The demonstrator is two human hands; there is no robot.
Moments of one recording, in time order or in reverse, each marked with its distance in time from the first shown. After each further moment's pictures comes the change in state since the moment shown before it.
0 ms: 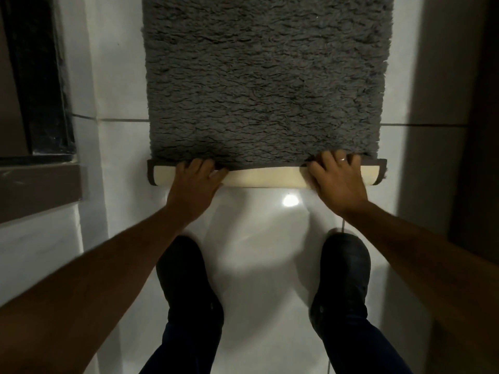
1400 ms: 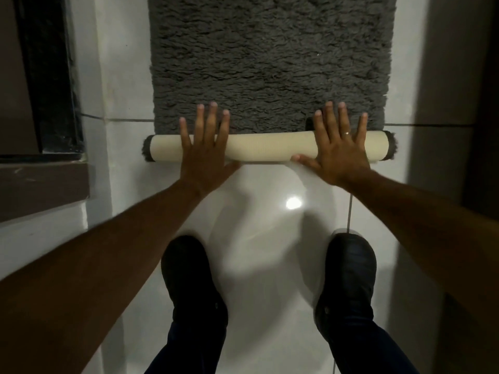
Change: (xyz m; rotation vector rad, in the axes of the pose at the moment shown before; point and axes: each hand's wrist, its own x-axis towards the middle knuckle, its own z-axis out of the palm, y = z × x) left_hand 0.051 -0.002 -0.022 -0.034 0.030 -0.210; right_hand 0.053 0.009 -0.002 0.003 -0.086 0.087
